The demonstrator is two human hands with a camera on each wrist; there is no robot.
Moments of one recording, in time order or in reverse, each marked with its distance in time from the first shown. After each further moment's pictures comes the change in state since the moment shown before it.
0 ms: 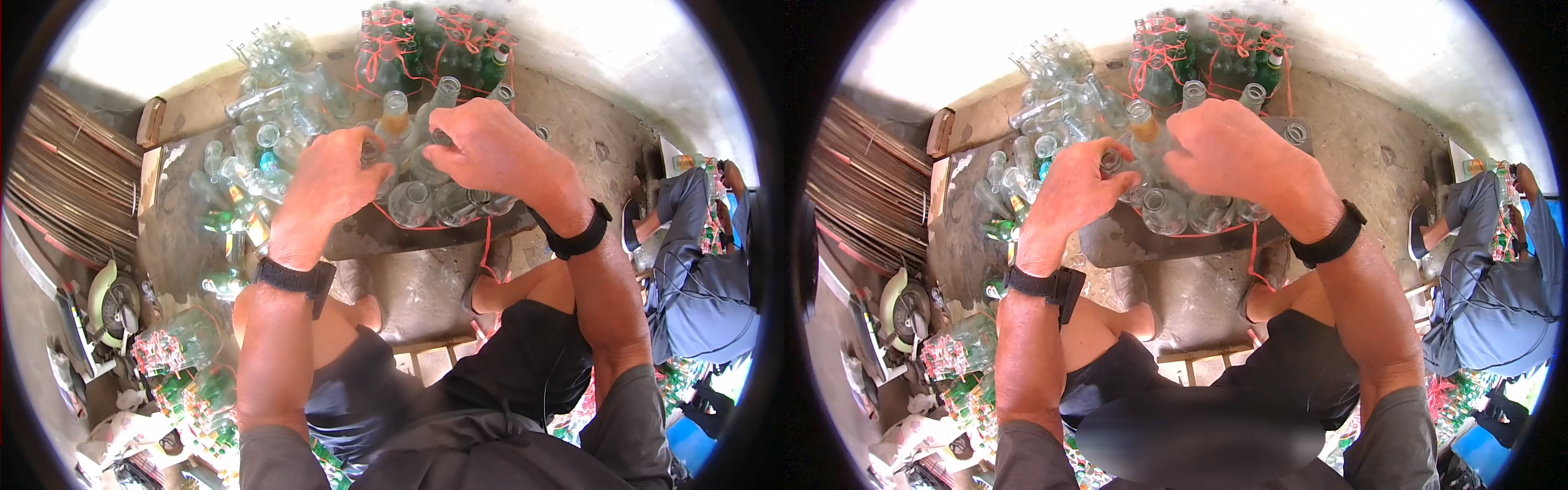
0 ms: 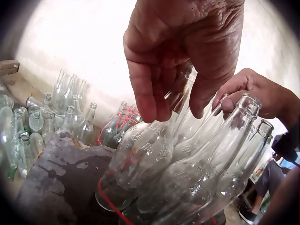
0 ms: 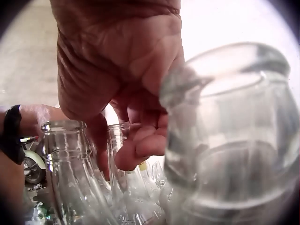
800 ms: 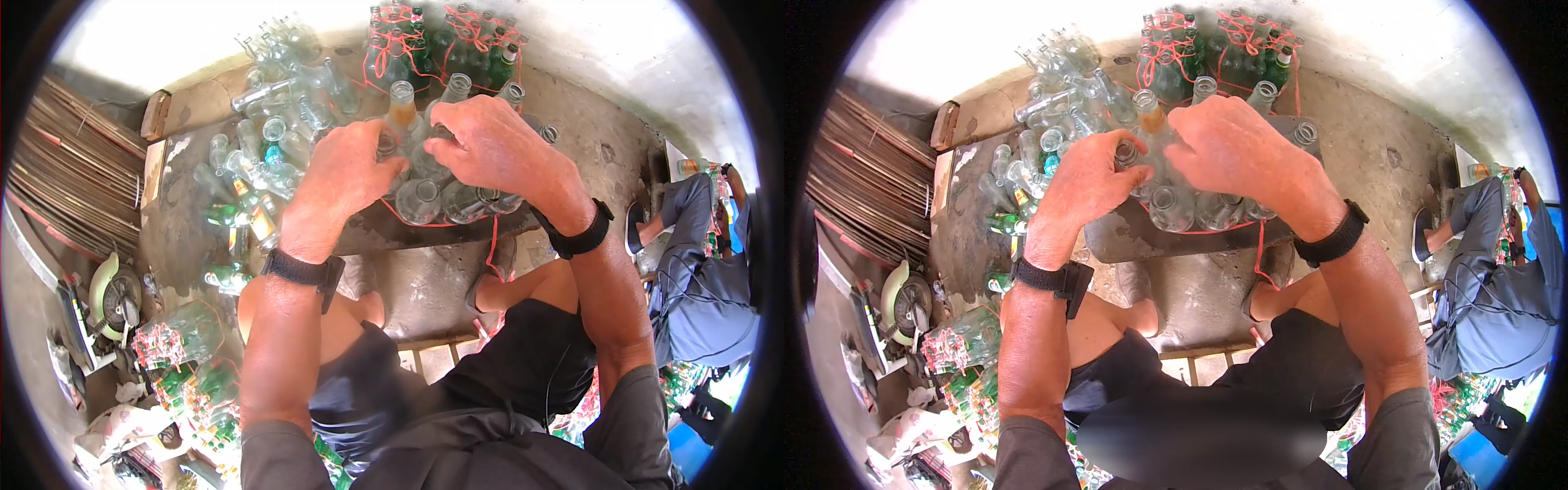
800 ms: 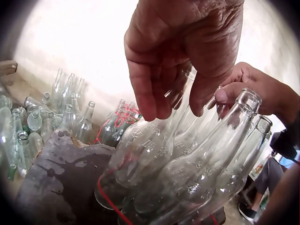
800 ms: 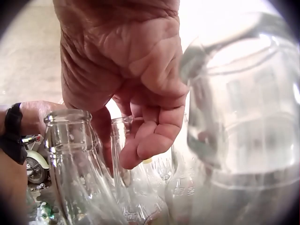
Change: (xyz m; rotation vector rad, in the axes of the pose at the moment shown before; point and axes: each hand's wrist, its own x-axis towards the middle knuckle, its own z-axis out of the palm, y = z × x) left_hand 0.002 0.001 0.003 -0.003 -0.021 0.037; right_hand 0.005 -0.004 0.006 0.037 0.058 -0.022
